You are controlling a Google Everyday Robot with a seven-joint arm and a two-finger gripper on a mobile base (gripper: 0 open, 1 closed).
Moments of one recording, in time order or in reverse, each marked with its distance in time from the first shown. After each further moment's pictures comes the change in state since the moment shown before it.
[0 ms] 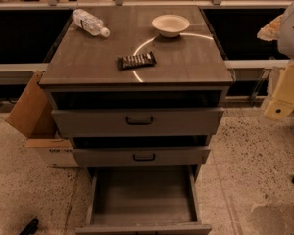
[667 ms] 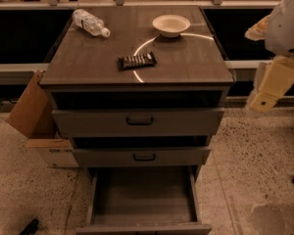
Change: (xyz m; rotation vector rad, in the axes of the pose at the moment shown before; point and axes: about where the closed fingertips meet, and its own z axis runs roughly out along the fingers) arm -0.012 -0.017 0.018 -0.019 -0.067 -0.004
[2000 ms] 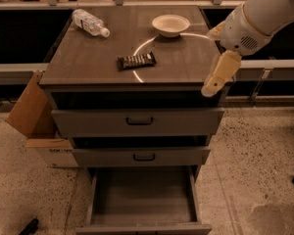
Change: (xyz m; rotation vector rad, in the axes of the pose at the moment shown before) arm -0.048 -0.071 0.090 -0.052 -0.212 -0.003
